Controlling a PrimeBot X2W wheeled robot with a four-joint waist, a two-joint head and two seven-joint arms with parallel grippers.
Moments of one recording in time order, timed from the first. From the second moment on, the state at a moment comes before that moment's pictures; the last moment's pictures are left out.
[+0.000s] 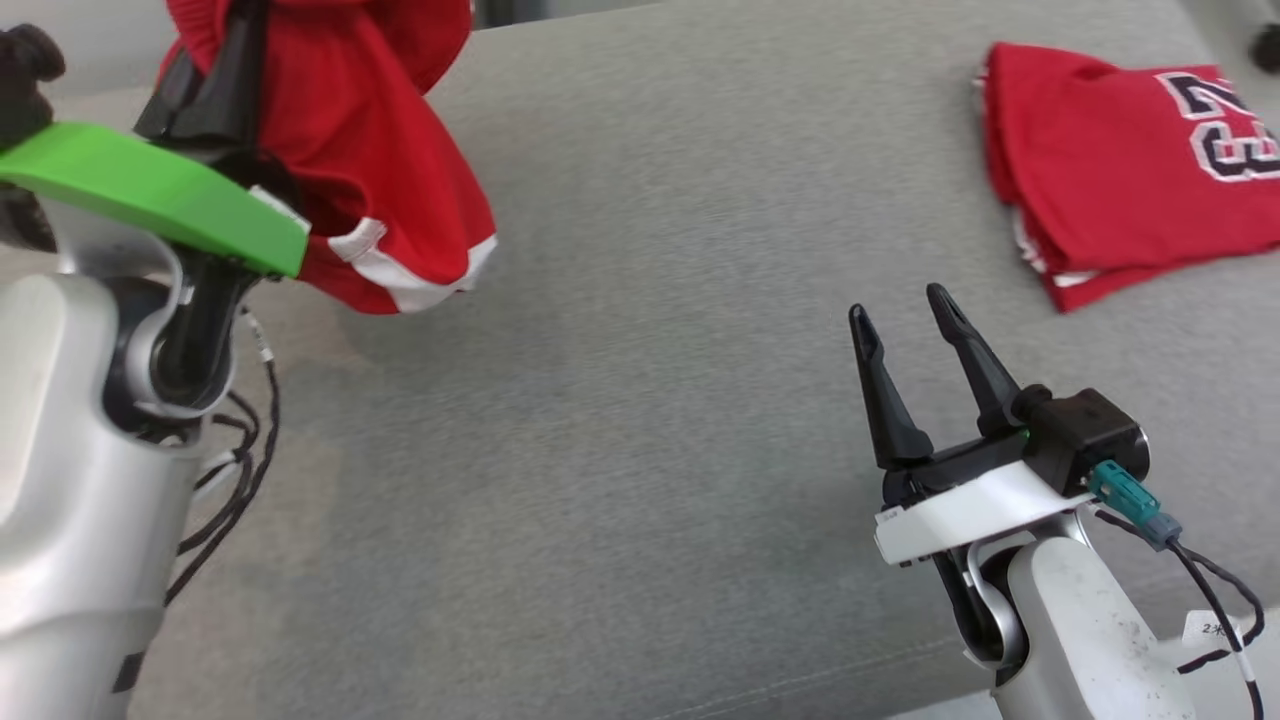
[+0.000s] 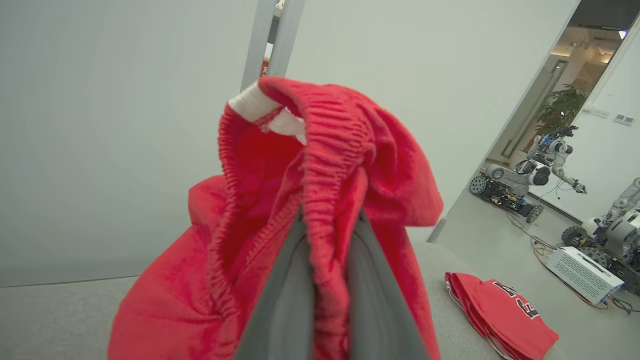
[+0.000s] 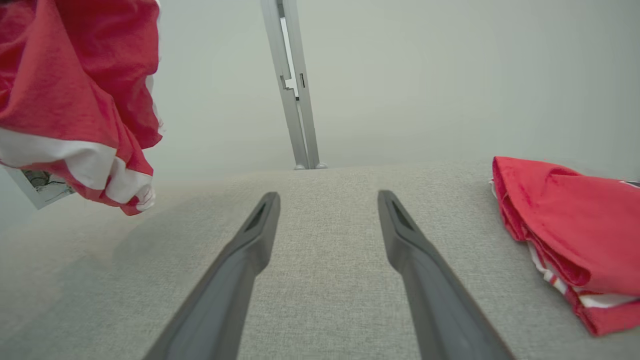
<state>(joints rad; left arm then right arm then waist) -0.76 0.41 -0.37 0.14 -0.93 0.01 0.04 -0.25 -0.06 0.18 0.15 0.19 0.13 -0.26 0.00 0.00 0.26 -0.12</state>
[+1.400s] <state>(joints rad) -0.13 0.19 -0.30 0.21 -0.43 0.07 -0.26 -0.09 -0.07 0.18 0.18 0.18 0.13 -0.26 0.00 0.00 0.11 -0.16</state>
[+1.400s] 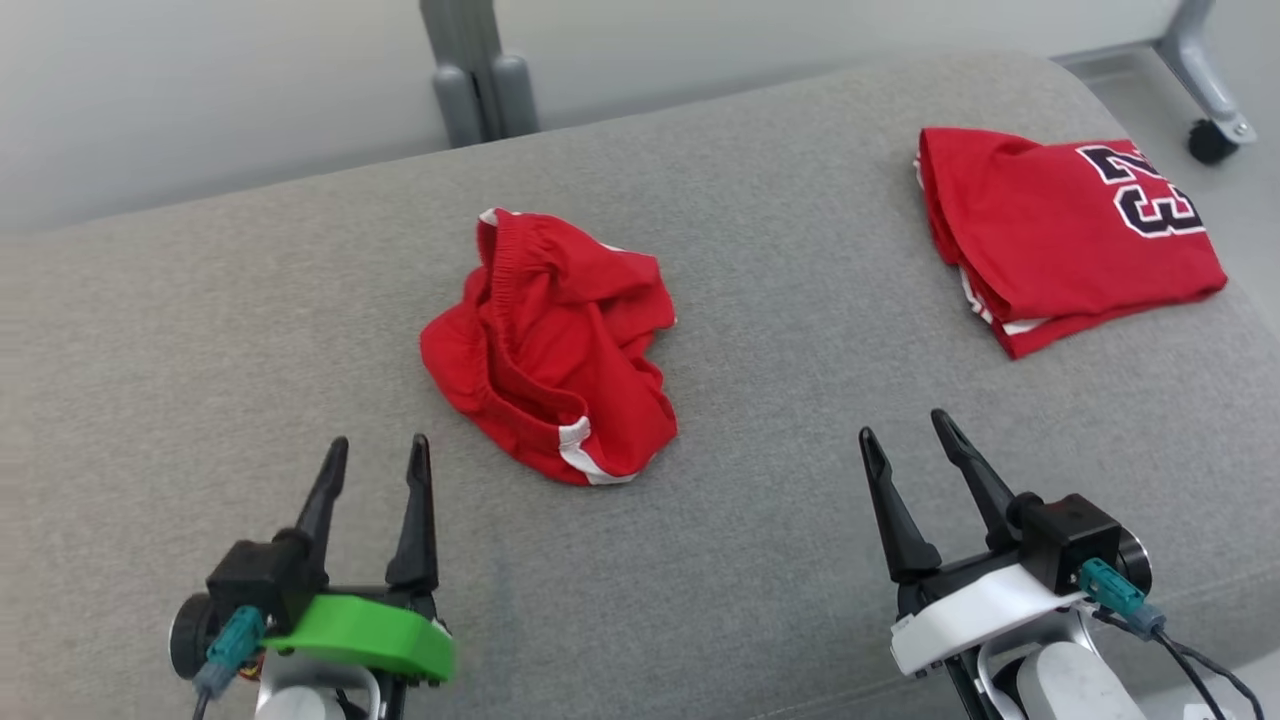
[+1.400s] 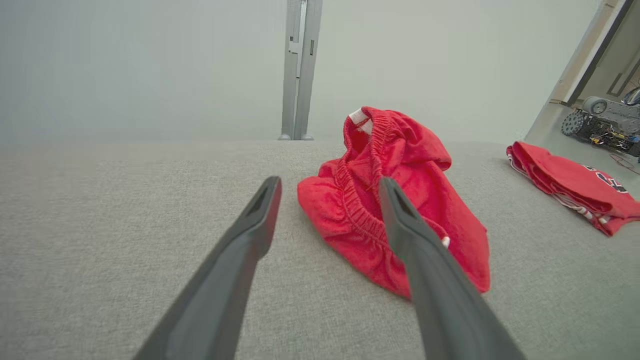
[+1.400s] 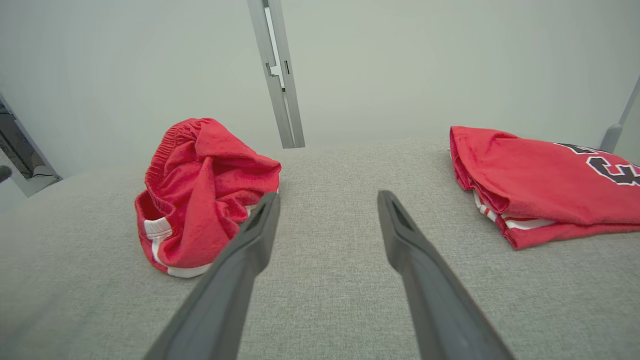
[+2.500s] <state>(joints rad) 0.18 0.05 -0.05 0.04 -0.18 -0.09 -0.26 0.06 -0.05 0.16 0.17 0.19 0.13 -0.26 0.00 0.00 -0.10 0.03</state>
